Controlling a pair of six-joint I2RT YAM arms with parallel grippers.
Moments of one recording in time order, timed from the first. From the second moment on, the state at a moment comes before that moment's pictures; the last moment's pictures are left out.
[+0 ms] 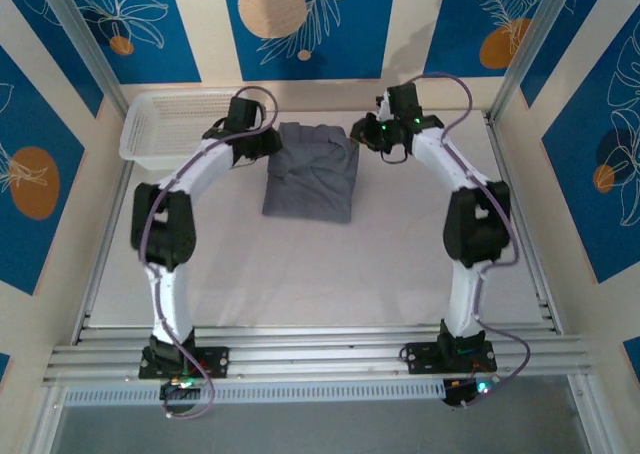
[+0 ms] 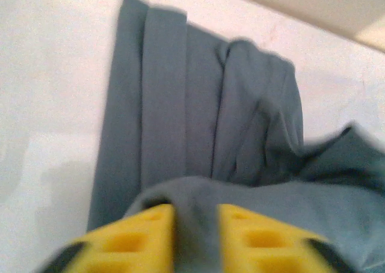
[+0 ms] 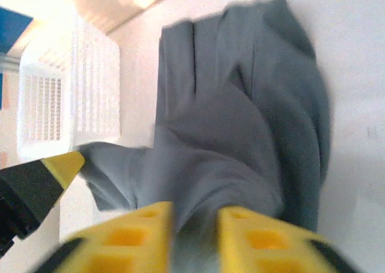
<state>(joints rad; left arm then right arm) -0.29 2.11 1.81 -0.45 0.19 -0.52 0.22 2.09 1.89 -0.59 -0.45 0.61</state>
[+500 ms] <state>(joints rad) -0.27 1.66 1.24 -0.39 0.22 -0.50 0.25 2.06 1.80 -0.93 -0.44 0.39</state>
